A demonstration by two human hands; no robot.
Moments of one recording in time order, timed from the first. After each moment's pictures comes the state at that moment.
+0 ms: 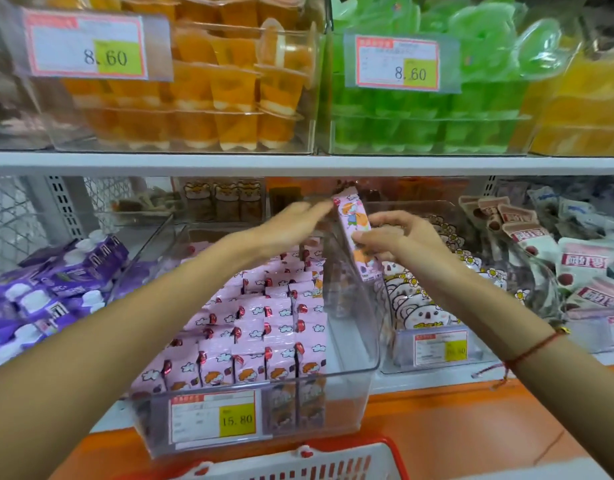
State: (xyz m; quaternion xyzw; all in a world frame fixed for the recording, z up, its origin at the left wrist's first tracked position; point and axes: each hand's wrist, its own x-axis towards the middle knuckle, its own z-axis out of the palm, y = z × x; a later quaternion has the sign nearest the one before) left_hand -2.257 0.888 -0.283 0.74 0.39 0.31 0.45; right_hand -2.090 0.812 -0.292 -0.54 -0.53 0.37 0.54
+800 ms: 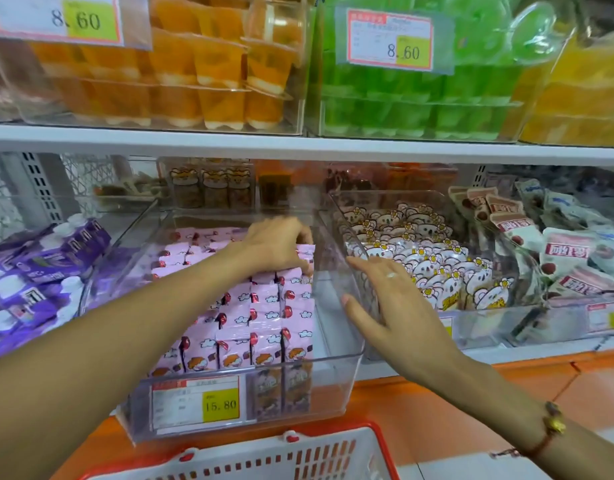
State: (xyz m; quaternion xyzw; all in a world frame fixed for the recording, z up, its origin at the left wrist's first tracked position) left_hand -2.256 0.901 -0.322 0.87 0.48 0.13 0.02; right_hand -2.095 0.757 -0.358 -0.57 -0.76 -0.05 0.32
